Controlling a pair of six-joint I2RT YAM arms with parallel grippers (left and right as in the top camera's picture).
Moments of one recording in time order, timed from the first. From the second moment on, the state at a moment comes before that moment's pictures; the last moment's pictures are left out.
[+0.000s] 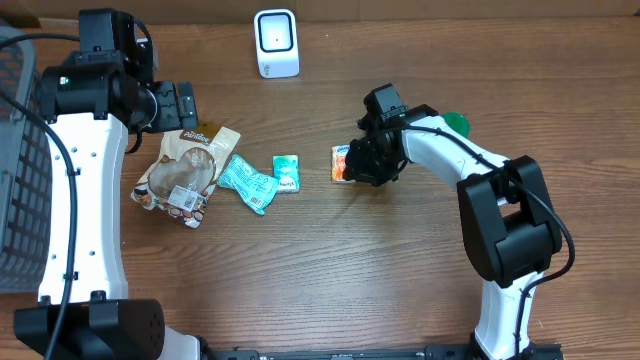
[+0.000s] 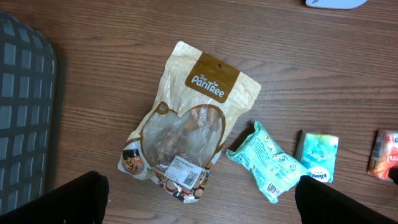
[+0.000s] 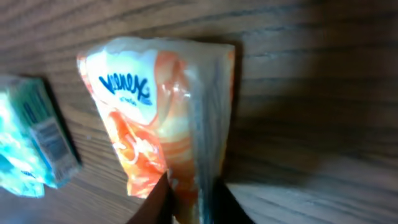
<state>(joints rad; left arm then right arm) 0.06 1.68 1.81 -1.26 -0.06 -0.10 0.38 2.10 1.43 -0.72 -0.39 0.46</state>
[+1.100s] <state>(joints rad) 0.06 1.68 1.81 -1.26 -0.06 -0.10 0.22 1.80 1.47 -0.56 -1.52 0.55</state>
